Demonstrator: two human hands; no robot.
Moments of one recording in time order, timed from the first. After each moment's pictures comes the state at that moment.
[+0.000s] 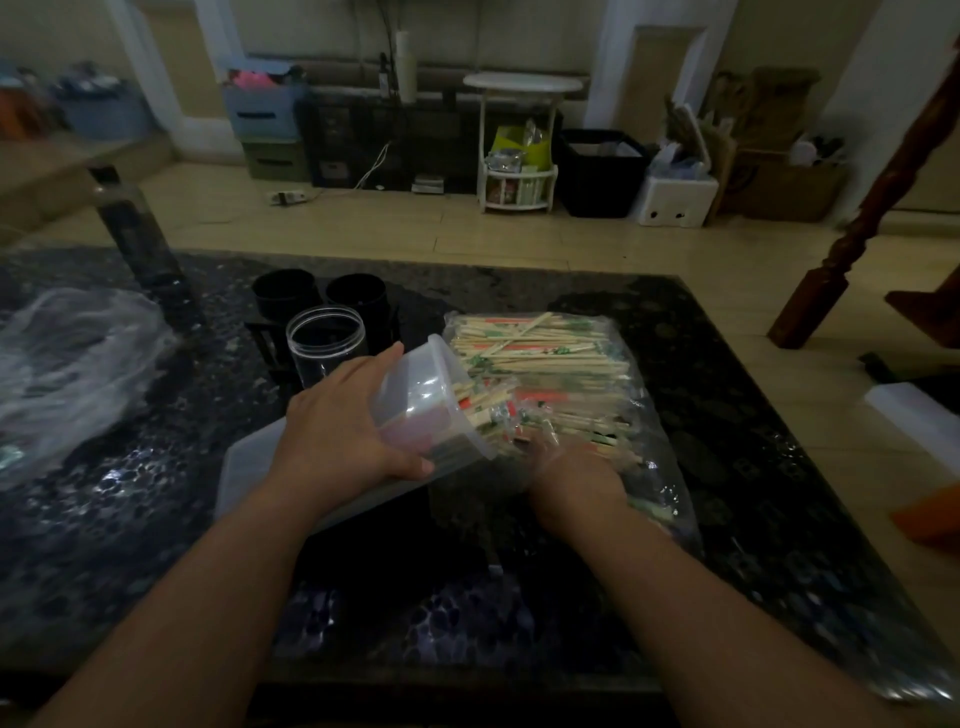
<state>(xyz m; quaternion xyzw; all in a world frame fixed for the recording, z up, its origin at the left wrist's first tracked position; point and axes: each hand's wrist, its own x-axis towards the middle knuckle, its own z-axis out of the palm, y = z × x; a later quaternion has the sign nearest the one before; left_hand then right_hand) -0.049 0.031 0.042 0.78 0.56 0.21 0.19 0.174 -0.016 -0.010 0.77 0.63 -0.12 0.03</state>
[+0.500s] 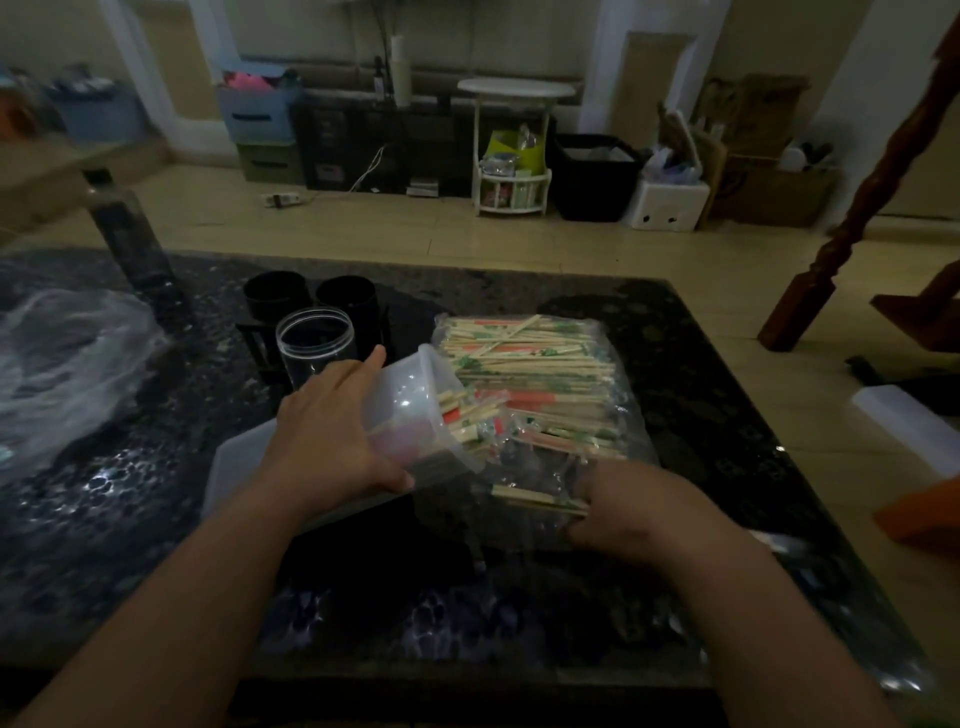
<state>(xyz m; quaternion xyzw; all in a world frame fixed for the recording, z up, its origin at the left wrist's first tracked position) -0.046 0.026 0.047 0.80 0.56 0.13 0.15 0.205 -0.074 0.051 0.73 0.66 -0.15 0.10</state>
